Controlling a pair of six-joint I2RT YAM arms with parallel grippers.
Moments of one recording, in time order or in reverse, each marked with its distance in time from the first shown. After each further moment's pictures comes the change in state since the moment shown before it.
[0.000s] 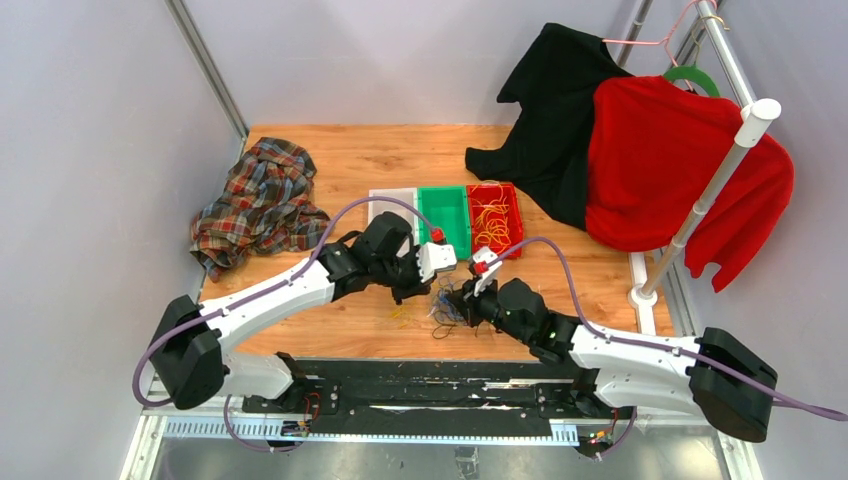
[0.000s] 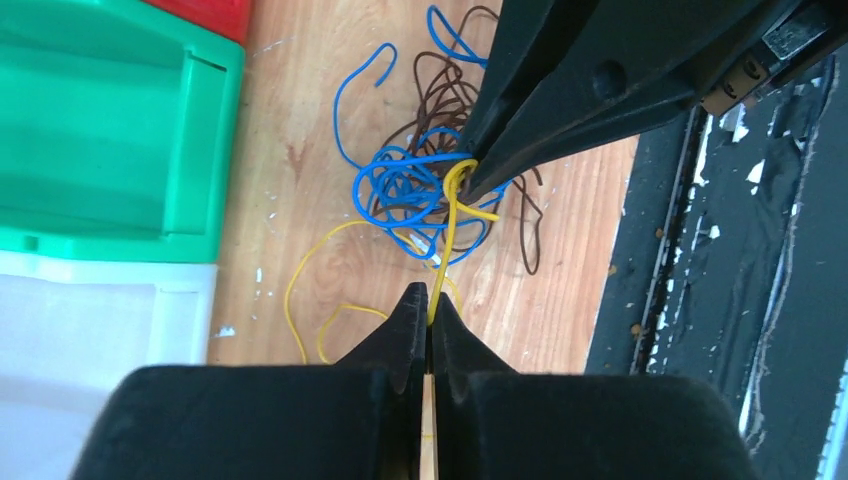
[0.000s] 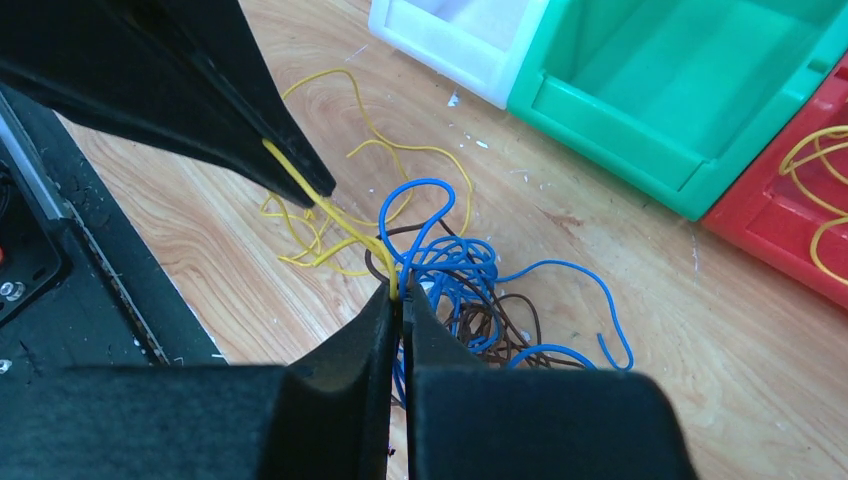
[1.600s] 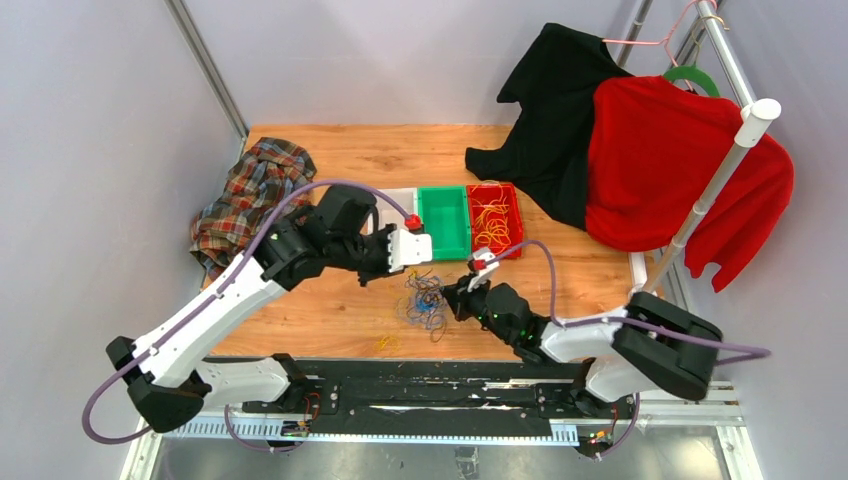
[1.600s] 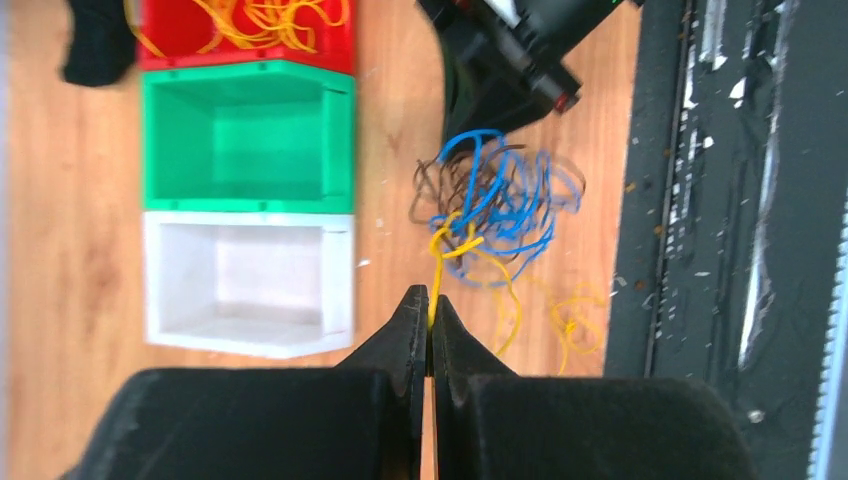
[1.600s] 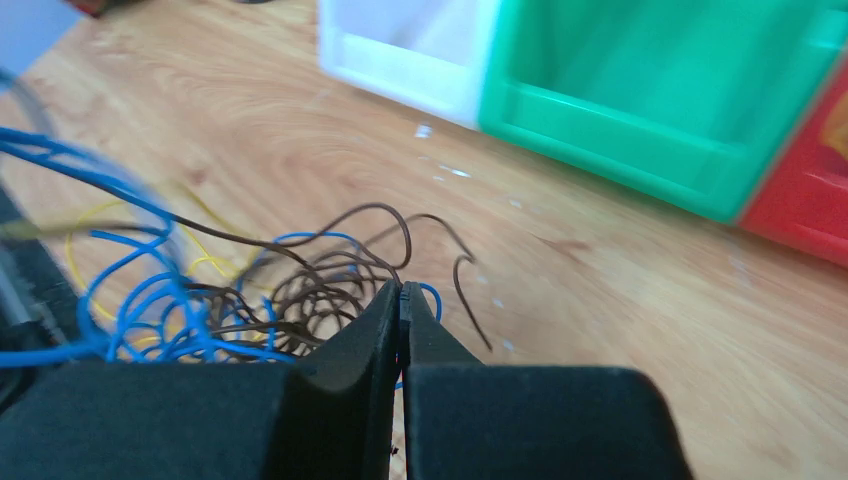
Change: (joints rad) left arm 0.013 -0.153 0.350 -0.478 -0.039 0.239; right arm -0.008 0.408 -0.049 0.540 0.053 0.123
